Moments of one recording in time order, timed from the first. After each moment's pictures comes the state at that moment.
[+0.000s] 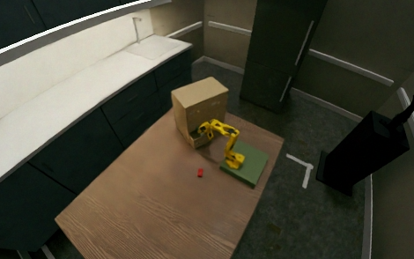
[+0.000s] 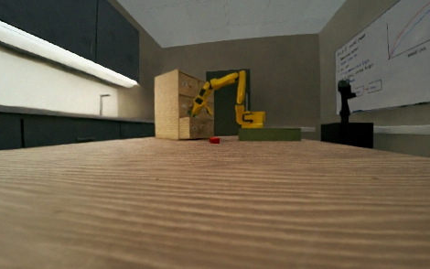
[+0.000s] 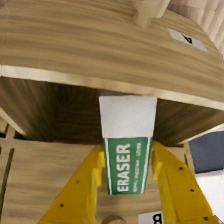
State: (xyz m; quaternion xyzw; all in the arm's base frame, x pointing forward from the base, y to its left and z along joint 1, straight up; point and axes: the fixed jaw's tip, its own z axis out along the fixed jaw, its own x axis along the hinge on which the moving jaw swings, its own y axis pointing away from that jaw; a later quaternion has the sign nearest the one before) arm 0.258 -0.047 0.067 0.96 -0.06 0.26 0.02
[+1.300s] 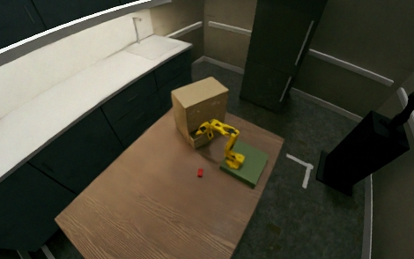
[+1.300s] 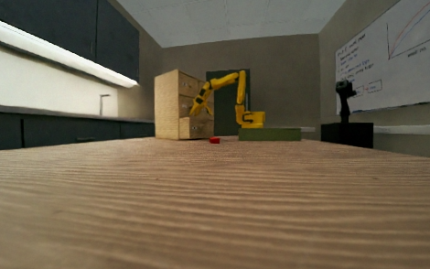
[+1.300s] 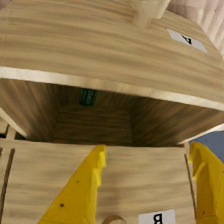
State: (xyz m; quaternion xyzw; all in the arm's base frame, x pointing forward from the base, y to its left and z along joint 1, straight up) arm 0.258 -0.047 0.067 0.96 -0.06 0.26 0.02
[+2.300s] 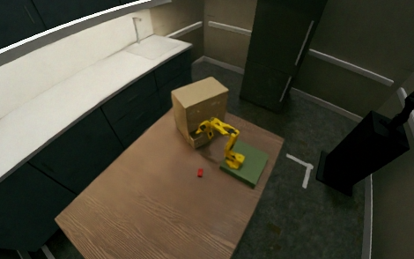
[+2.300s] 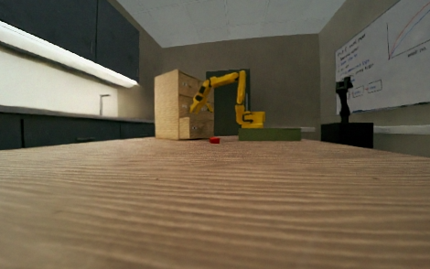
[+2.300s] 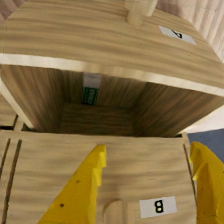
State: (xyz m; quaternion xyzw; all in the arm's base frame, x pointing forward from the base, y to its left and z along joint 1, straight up) arm 0.255 -0.047 0.077 0.96 -0.08 0.25 0.02
